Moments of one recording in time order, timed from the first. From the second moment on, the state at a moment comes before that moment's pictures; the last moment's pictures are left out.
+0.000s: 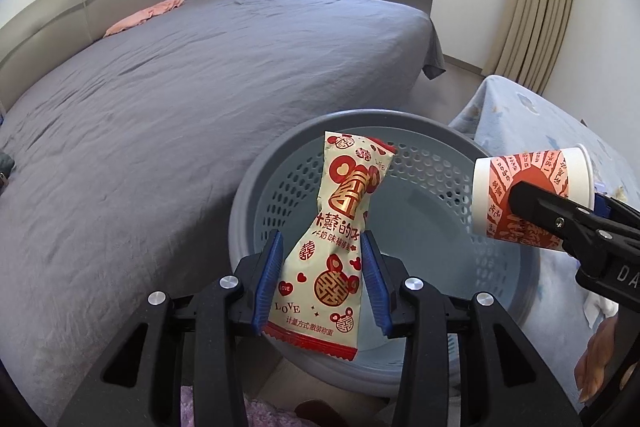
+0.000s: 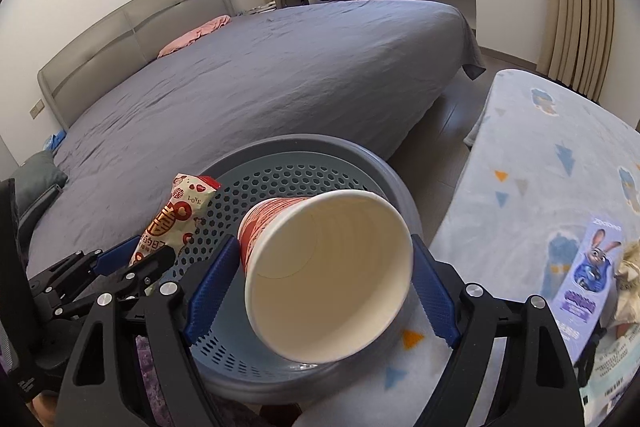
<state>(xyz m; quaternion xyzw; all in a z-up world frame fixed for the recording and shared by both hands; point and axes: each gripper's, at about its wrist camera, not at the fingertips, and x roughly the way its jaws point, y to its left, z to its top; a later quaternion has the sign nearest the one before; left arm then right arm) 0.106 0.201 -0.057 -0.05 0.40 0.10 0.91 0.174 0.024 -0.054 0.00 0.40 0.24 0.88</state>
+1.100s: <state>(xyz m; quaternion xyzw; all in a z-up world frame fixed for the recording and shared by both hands) 0.093 0.212 -0.055 -0.07 0.39 0.11 0.91 0.161 0.026 -0.051 -0.01 0.40 0.21 0.89</state>
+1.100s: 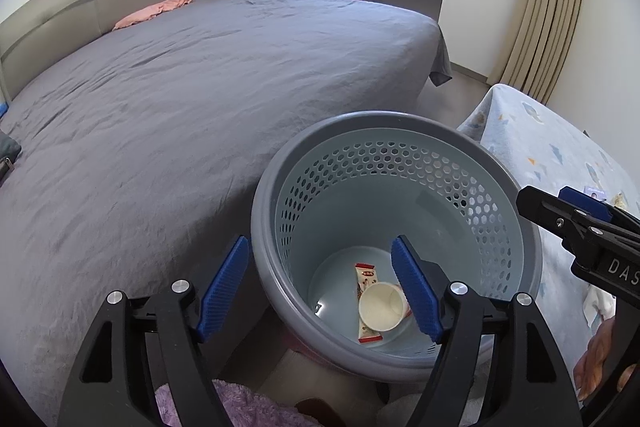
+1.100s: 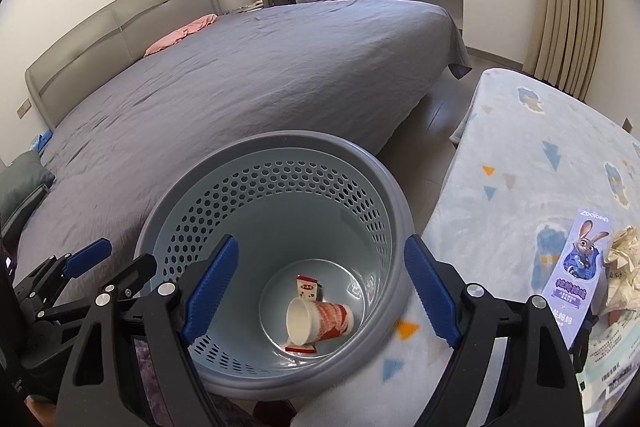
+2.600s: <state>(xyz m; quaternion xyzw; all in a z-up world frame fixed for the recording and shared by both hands) 0.057 0.060 0.006 -0.02 0.37 -0.01 0.93 0.029 -0.211 -0.017 0.07 0.39 0.01 0.92</state>
